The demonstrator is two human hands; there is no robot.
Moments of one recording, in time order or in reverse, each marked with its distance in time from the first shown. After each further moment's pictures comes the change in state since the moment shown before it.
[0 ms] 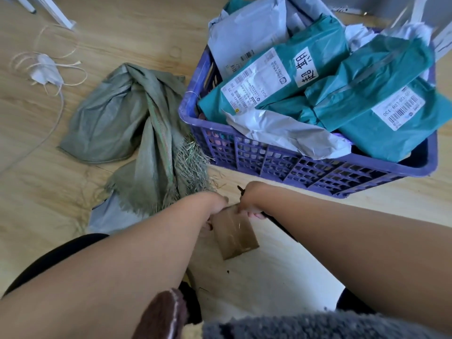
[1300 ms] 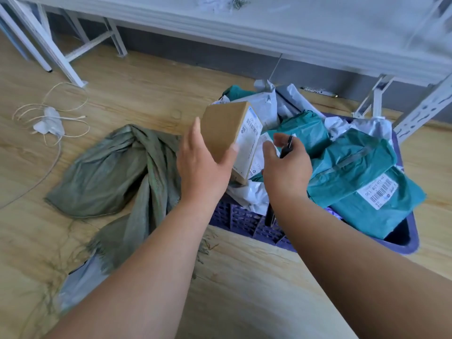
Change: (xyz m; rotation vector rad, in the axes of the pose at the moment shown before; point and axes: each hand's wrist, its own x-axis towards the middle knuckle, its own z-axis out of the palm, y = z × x) left_hand -0.057 0.104 -0.087 -0.291 0.887 1.082; right_hand -0.073 0.009 -0.112 1.193 1.470 -0.358
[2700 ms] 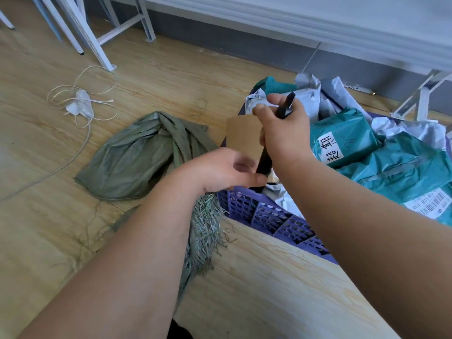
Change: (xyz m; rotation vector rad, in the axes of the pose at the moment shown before) left_hand 0.031 -0.026 -0.051 -0.079 -0.927 -0.119; right_hand 0.008 -0.048 0.067 0.298 -0.251 -0.018
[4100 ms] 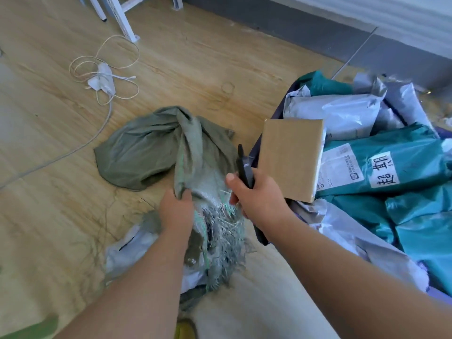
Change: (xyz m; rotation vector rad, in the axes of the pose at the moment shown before) left_hand -0.002 -0.151 0.005 -0.318 1.037 -0.628; right_hand -0.045 0.054 0.050 -0.393 -0.563 0.317
